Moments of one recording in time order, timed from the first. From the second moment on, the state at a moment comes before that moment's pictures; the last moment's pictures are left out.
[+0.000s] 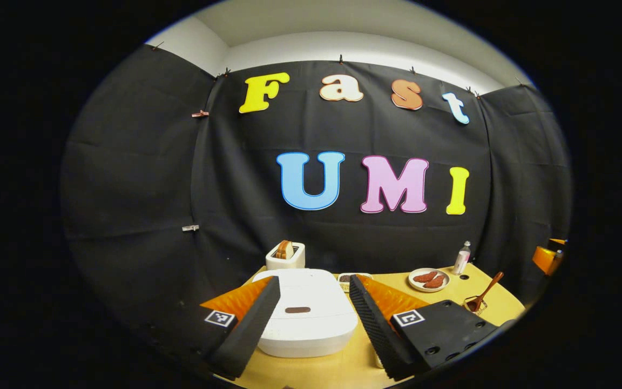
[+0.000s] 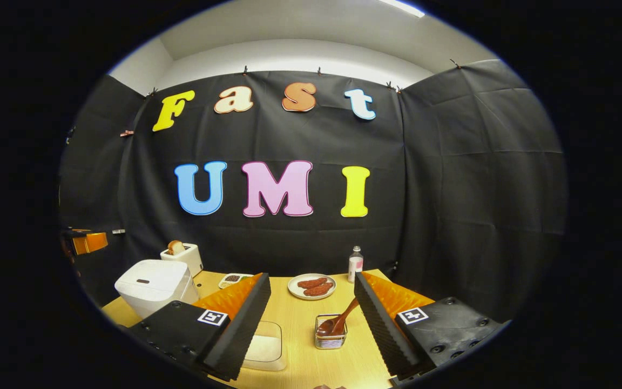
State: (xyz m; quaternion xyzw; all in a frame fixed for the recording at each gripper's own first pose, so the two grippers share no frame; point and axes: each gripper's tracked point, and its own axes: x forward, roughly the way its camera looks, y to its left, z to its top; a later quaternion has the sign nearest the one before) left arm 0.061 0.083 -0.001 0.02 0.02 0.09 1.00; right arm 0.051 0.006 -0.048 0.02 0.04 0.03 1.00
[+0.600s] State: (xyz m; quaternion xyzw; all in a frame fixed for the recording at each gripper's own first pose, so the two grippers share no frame) left arm 0.132 0.136 -0.037 0.01 0.07 0.12 0.99; right arm 0.034 -0.027 -0.074 0.02 0.07 0.00 1.00
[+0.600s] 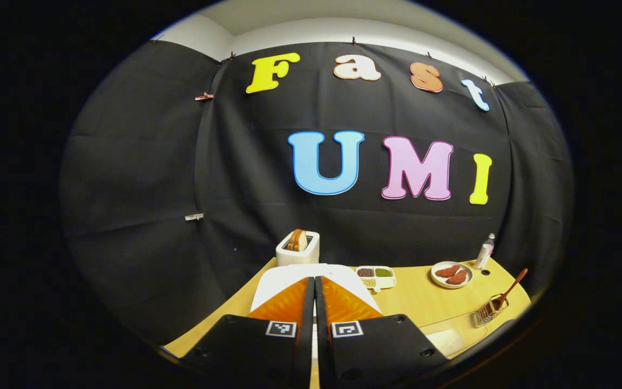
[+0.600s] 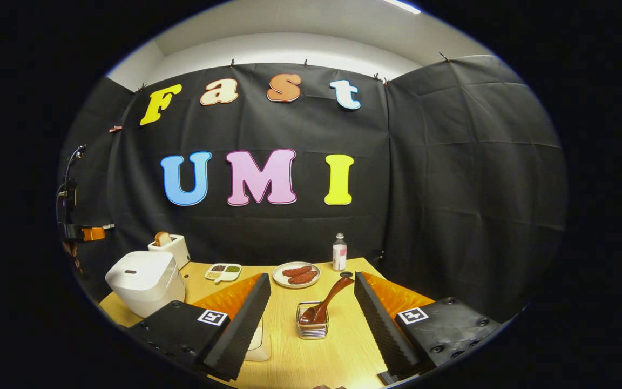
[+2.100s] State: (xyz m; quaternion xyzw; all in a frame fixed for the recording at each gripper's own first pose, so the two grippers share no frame) left arm 0.187 0.142 -0.165 -0.09 0.25 0.05 0.96; right arm 0.016 -0.018 -0.096 0.02 0.11 0.01 0.99
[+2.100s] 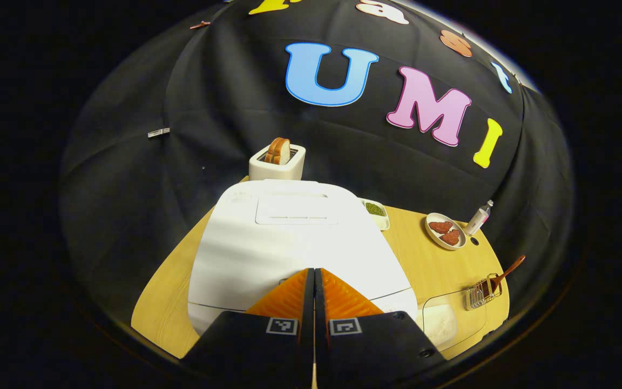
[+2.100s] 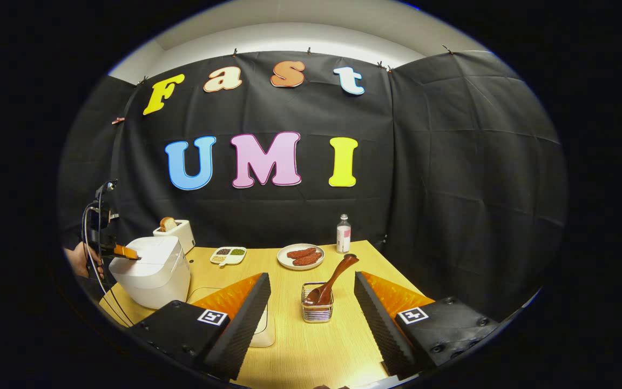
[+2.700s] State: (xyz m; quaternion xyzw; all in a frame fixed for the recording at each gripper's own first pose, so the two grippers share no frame) left arm 0.153 0.099 -0.023 -0.03 0.07 0.06 1.00; right arm 0.032 -0.039 -0.091 0.04 0.10 0.02 0.99
